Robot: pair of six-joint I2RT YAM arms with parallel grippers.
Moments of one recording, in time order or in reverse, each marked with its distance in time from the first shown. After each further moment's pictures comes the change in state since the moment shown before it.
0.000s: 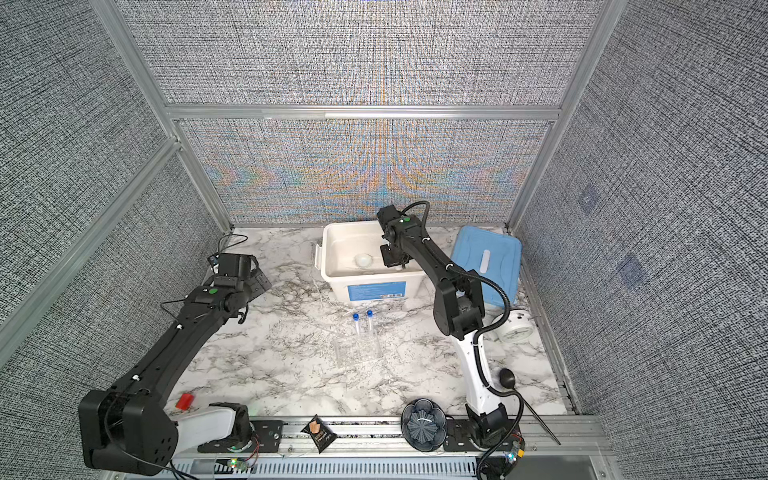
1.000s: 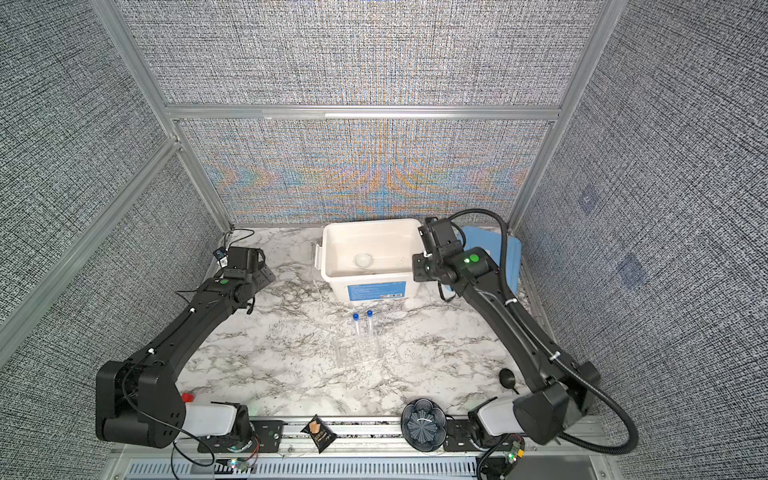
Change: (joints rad) left arm -0.011 0.136 0.048 0.114 -0.038 -0.024; right arm 0.025 -0.866 -0.663 0.196 0.007 0.105
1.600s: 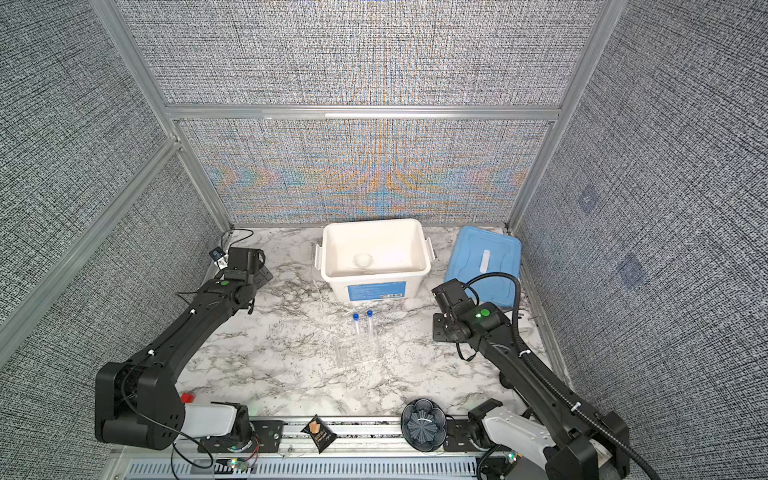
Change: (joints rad) left arm -0.005 -0.008 -0.023 0.031 -0.095 -0.029; right arm 0.000 -0.415 -0.616 -0.066 0.017 0.184
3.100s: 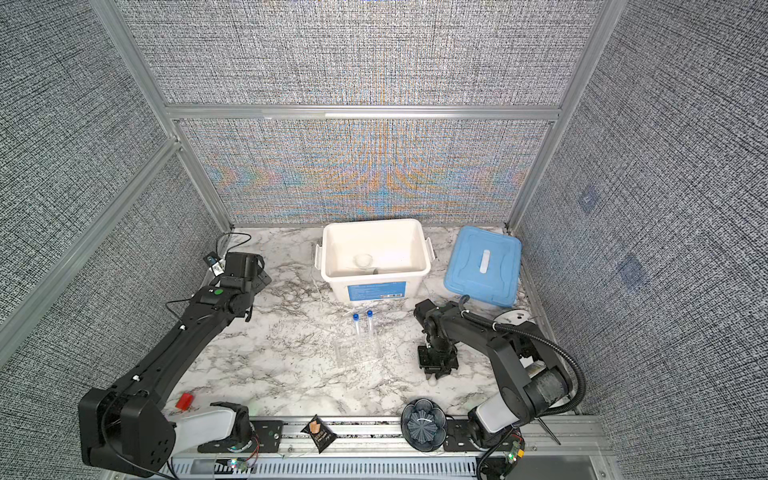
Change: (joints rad) left arm -0.048 -0.130 -0.033 -0.093 -0.030 -0.079; right arm 0.021 0.478 -0.181 0.019 -0.378 -0.014
